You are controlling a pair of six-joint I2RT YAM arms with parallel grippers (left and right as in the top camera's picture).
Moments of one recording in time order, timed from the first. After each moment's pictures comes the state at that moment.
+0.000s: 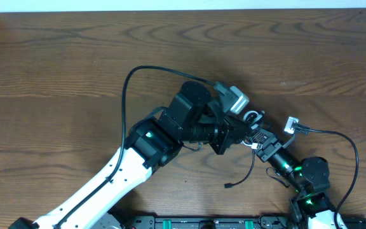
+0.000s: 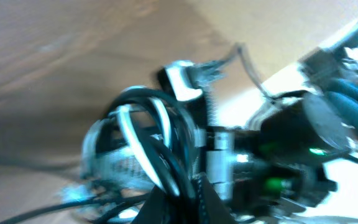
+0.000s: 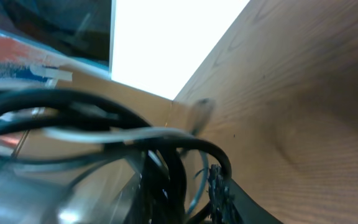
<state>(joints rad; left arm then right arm) -0.77 1.31 1.12 -0.38 0.63 -0.30 0.27 0.80 0.01 0.74 -0.43 1.17</state>
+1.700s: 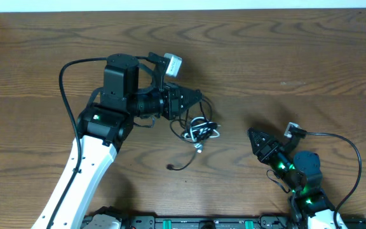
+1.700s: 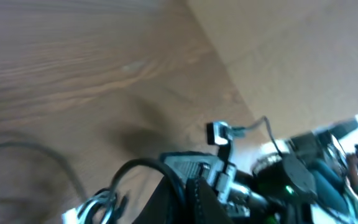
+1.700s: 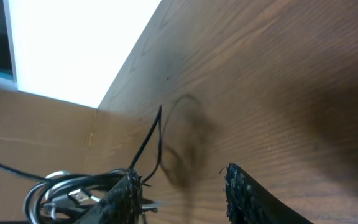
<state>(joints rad) -0.30 1.26 1.10 -0.45 0.86 -0.39 0.27 0.81 0.01 0.48 -0.27 1.01</state>
